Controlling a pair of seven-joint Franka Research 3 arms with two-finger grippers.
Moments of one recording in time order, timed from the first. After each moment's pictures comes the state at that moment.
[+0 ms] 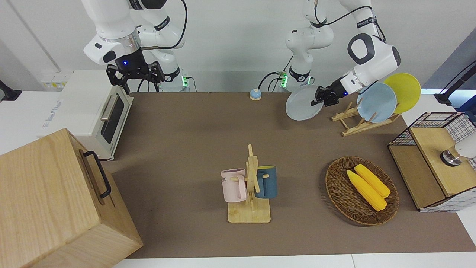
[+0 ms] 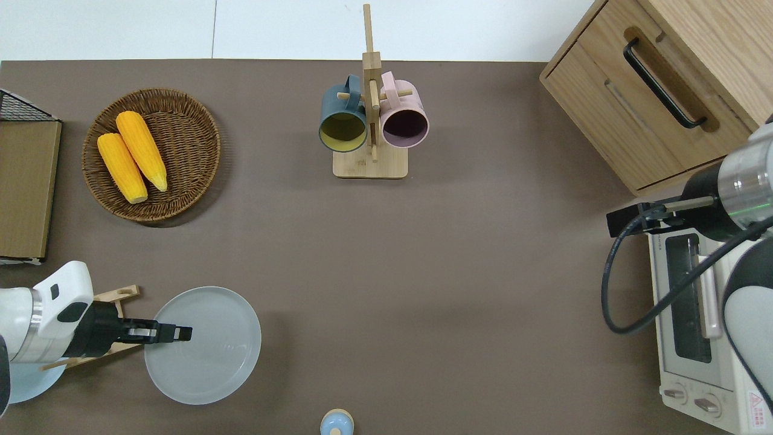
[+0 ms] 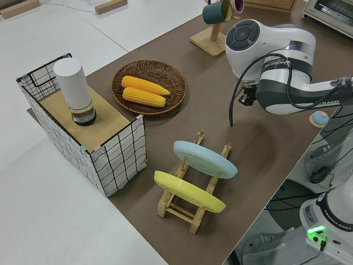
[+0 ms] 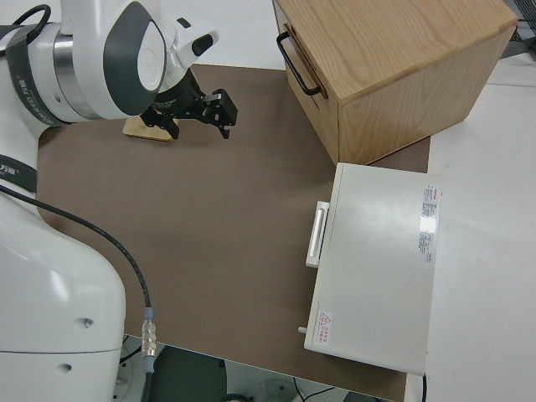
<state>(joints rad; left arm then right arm) 0.11 -0.28 0.05 -2.43 -0.57 1.85 0.49 -0.15 0.02 0.28 -1.49 -0.02 1.48 0.04</state>
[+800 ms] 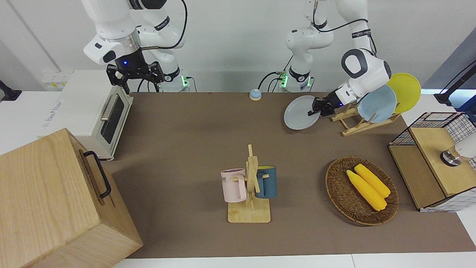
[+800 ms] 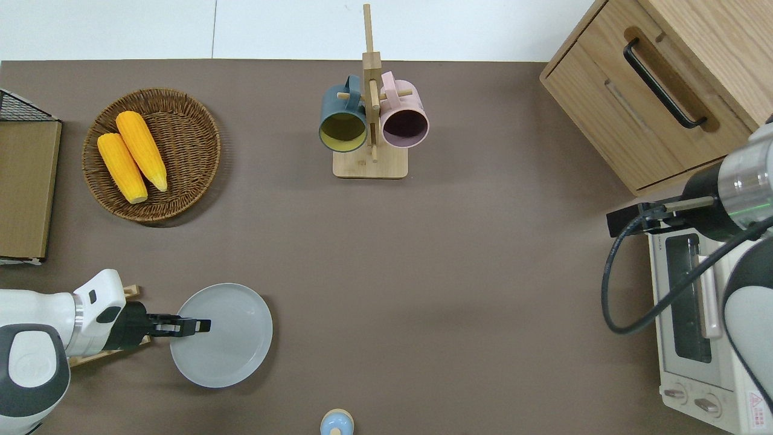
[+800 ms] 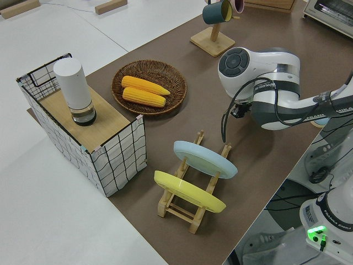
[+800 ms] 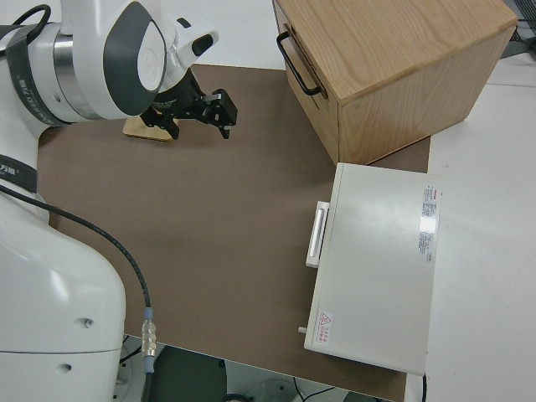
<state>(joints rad) 0.11 -0.18 0.04 -2.49 -0.63 2.00 0.62 -0.15 0.02 0.28 -1.49 -0.02 1.48 0.04</state>
